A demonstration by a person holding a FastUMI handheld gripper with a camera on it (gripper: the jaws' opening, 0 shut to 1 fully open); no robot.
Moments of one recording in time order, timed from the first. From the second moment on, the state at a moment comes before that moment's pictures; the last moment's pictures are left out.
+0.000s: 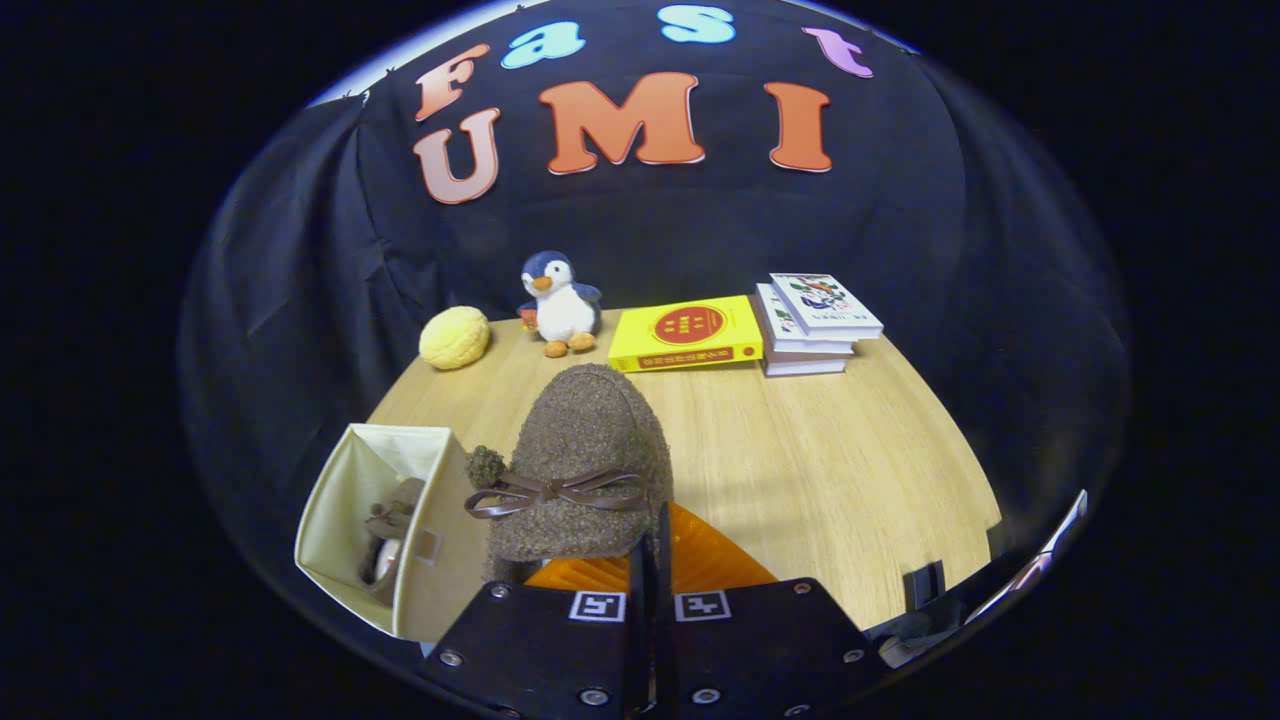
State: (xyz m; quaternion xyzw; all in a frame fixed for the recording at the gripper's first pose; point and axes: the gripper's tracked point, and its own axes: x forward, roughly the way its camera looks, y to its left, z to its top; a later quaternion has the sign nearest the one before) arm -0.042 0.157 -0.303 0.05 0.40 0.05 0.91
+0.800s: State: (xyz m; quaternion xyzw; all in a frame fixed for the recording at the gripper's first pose) arm -0.048 0.363 -0.297 0.04 0.42 0.19 0.89
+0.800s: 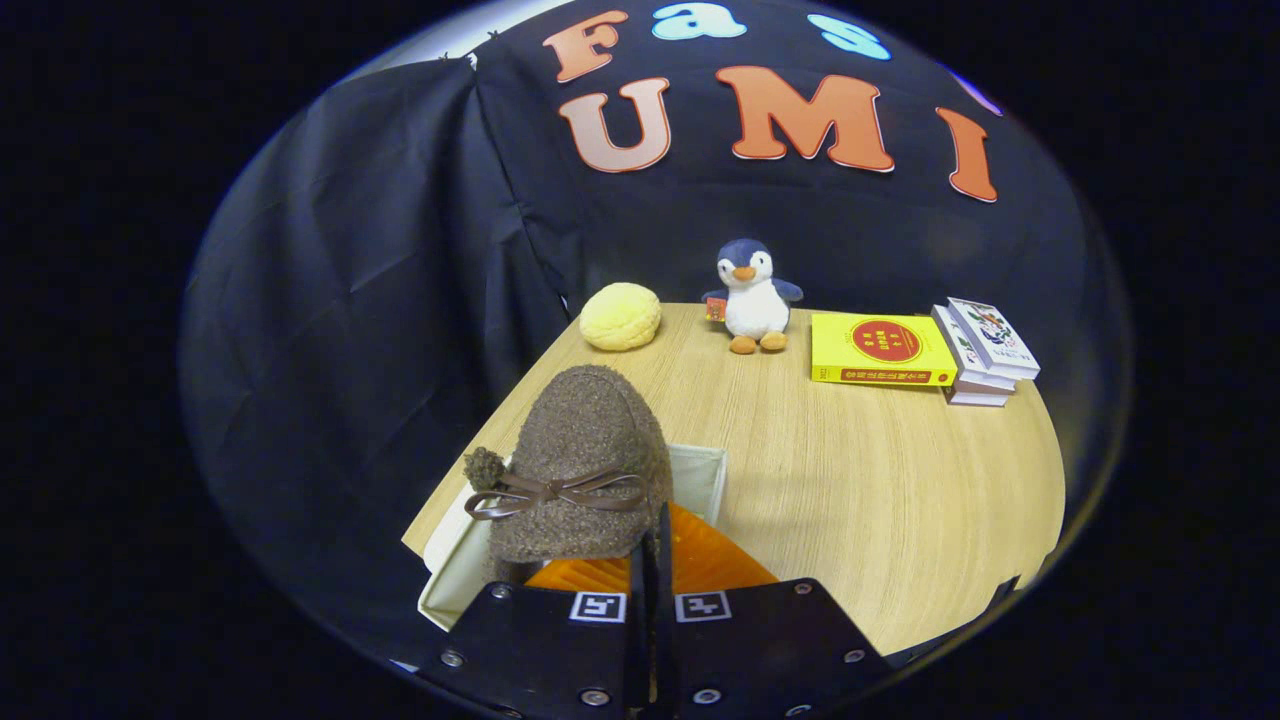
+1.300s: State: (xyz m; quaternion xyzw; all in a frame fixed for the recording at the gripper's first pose) arm -0.072 0.376 -0.360 0.02 0.49 0.16 0.86
